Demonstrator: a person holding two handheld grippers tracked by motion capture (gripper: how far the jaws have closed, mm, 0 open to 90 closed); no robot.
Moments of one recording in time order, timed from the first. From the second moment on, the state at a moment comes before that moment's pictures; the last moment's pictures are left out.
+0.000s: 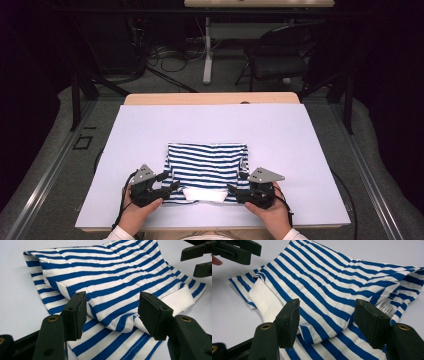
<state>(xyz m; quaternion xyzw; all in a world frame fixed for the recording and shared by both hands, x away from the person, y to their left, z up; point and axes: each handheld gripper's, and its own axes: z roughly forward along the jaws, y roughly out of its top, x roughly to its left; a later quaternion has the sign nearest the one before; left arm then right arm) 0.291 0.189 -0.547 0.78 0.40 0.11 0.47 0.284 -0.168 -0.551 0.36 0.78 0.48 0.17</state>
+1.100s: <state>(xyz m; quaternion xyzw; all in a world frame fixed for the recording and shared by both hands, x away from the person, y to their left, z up) 0.335 0.174 -0.522 0.79 0.41 0.10 0.44 0.310 -0.167 -0.527 0.39 0.78 0.46 0.18</state>
